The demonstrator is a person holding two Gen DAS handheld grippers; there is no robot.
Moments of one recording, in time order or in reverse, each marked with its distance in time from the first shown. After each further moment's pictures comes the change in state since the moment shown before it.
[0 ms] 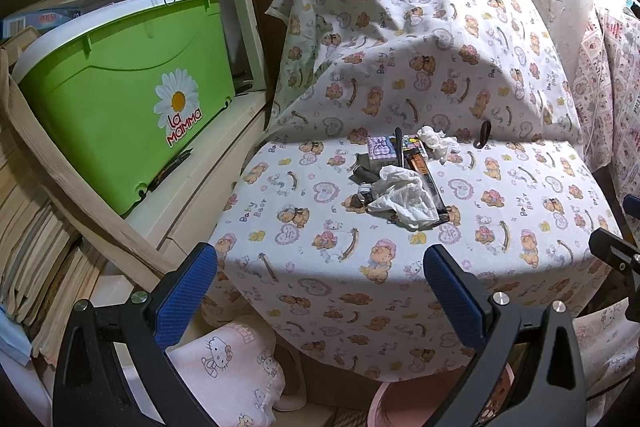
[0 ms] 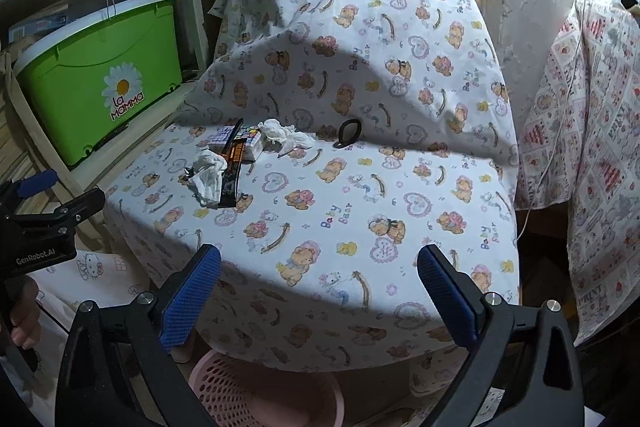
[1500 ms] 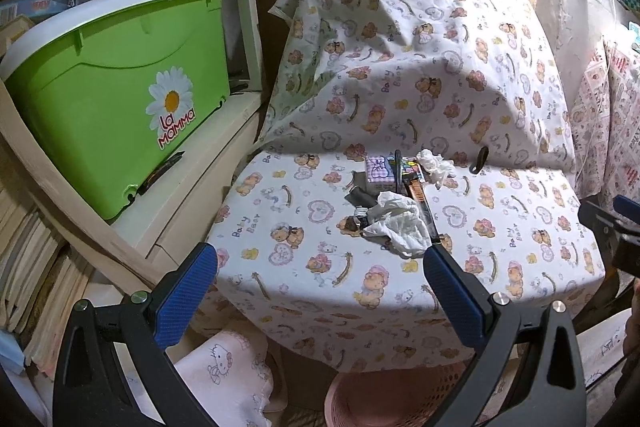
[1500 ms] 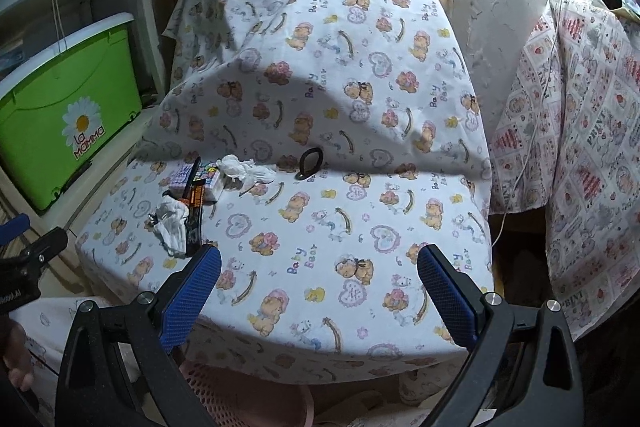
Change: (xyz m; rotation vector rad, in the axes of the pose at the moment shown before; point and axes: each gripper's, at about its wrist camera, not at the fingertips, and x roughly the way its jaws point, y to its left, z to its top) left arm 0.006 0.013 0.025 -0.070 0.013 -0.063; right arm 0.014 -0.019 0.045 0.095 0.000 -0.102
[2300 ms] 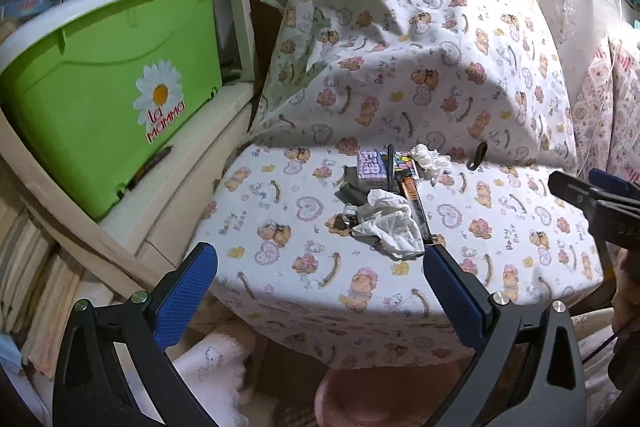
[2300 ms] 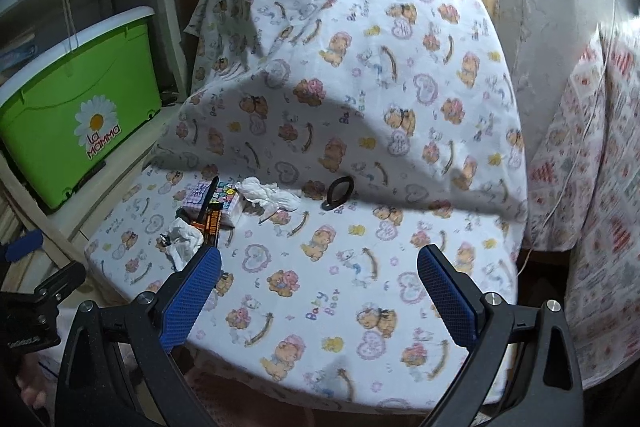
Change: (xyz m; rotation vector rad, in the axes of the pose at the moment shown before) left arm 0.012 -0.013 0.009 0.008 0.040 0.009; right arm 0.035 0.012 0.034 -0.041 0.016 0.094
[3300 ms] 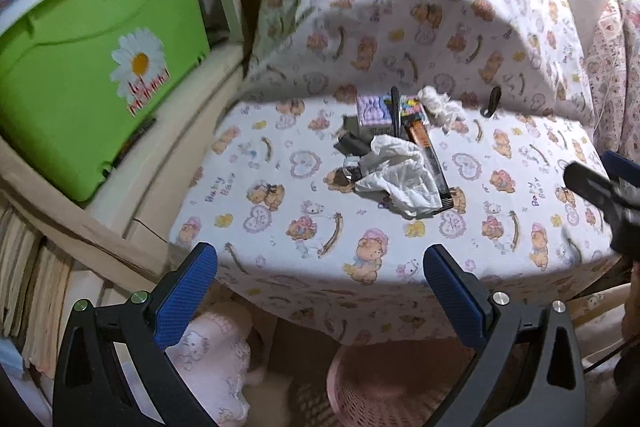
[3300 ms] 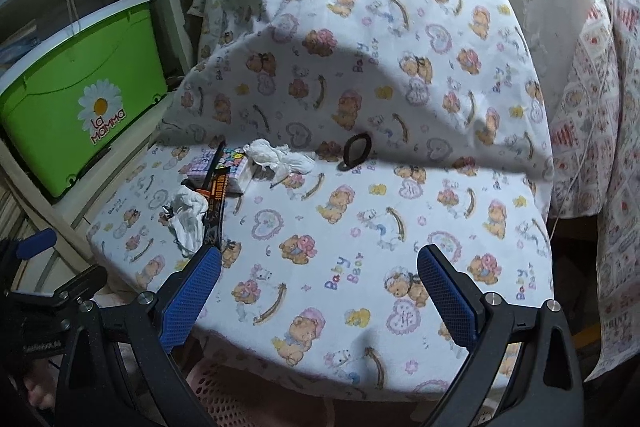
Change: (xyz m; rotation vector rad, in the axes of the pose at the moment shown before) left arm 0.044 -0.010 -0.013 0.048 0.171 0.011; right arm 0.019 0.006 -0.034 -0.020 0.027 0.034
